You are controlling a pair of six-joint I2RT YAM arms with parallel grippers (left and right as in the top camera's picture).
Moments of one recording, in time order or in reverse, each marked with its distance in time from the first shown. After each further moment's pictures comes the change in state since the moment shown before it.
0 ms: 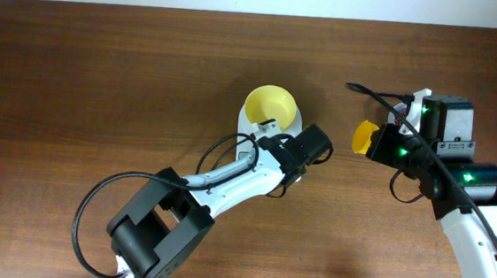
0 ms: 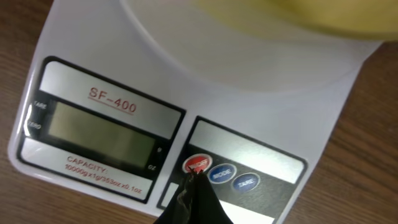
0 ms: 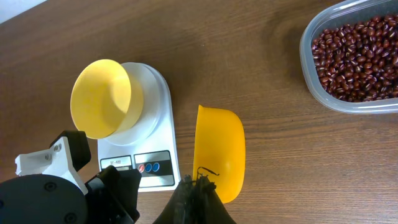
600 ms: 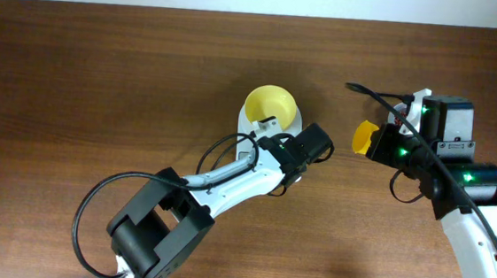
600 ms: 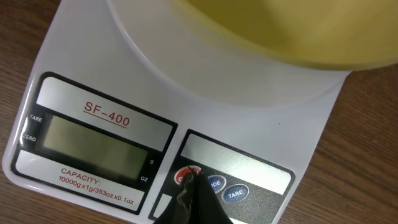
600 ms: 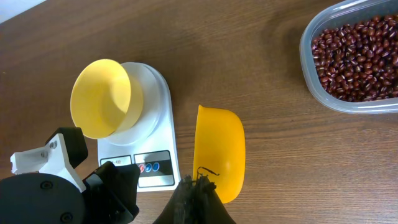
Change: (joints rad) left arm 0.000 0.000 0.000 0.026 -0.030 -0.003; right arm 0.000 0.000 0.000 0.000 0.000 0.000
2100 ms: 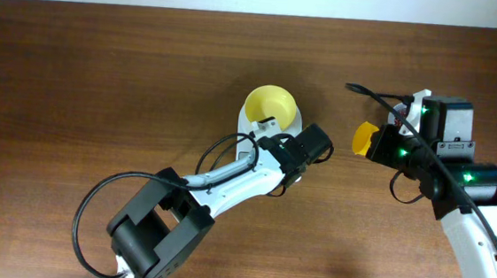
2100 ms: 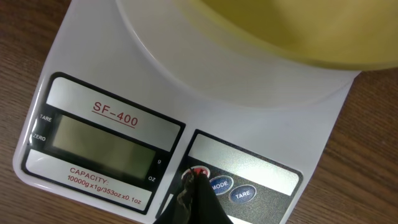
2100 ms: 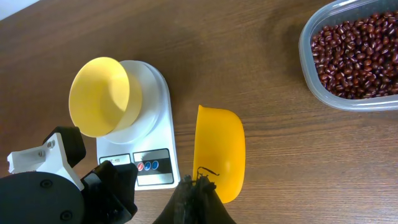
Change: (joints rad) left arm 0.000 0.000 0.000 -0.014 -0.008 0.000; right arm 0.000 0.000 0.000 -0.008 0.000 0.000
